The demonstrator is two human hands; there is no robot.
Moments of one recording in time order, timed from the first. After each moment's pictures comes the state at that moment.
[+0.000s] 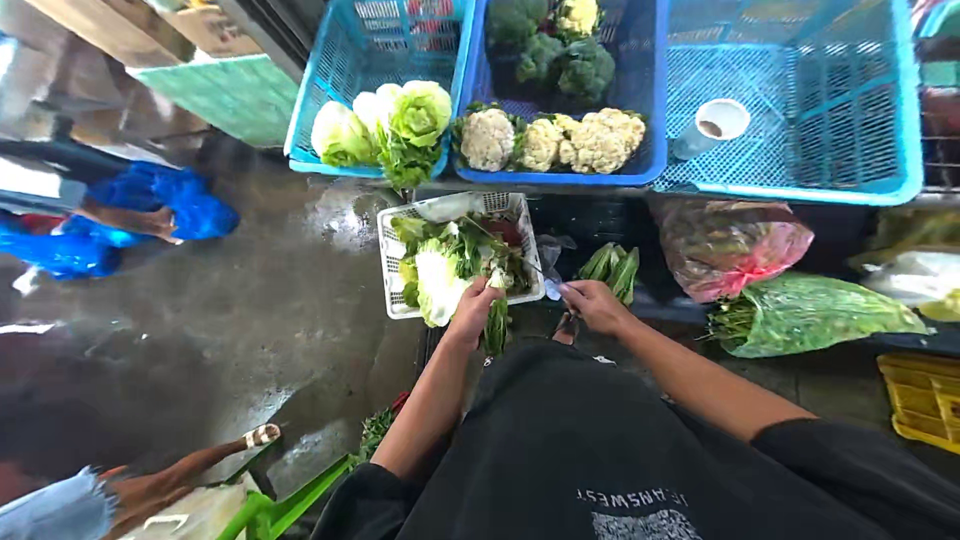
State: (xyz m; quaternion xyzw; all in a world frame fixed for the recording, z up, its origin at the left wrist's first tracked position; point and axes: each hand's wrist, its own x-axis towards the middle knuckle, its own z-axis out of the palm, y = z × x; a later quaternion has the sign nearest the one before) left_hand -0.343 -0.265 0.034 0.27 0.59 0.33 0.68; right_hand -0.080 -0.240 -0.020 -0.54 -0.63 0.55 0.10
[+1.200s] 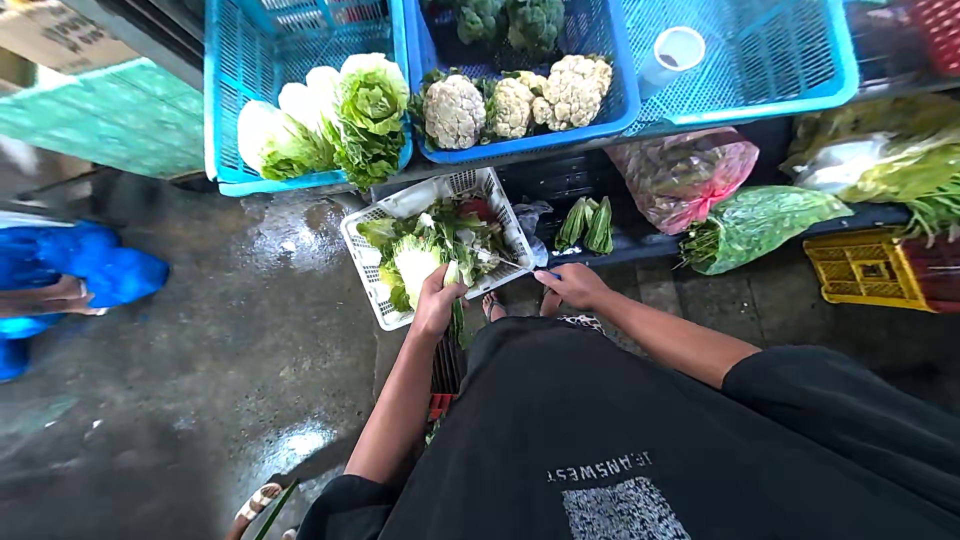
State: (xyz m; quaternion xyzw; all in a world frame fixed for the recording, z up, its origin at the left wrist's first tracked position) left_hand -0.429 -0.243 0.005 0.41 0.51 0.31 0.69; right_hand -0.114 -0.269 -0.071 -0.63 -0.61 0.47 -0.06
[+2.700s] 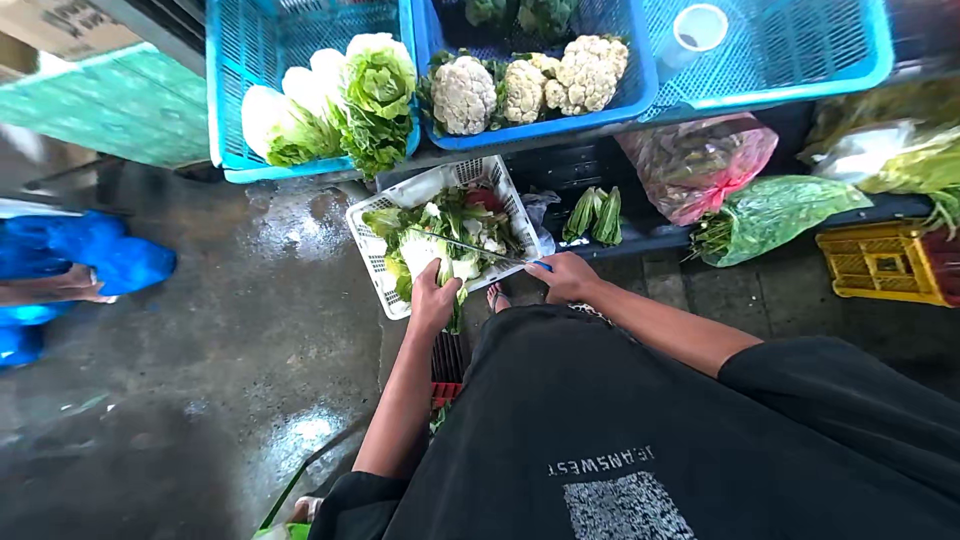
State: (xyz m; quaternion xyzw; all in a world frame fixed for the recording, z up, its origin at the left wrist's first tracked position) left_hand -0.453 -0.251 0.002 0.52 0.62 0.26 0.52; right_hand -0.151 -0.261 -0.056 -0.61 -0.64 0.48 -0.02
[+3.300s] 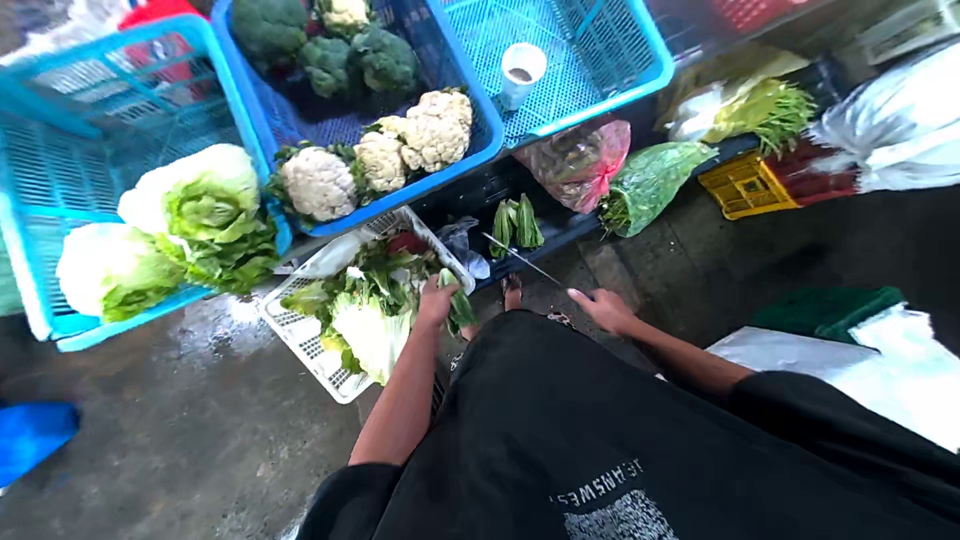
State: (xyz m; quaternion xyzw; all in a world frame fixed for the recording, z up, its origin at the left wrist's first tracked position) left_hand -0.293 -0.193 -0.105 0.42 0.59 0.09 0.68; right_hand 0.028 -0.401 -0.090 -0.82 -0.30 0.49 -0.02
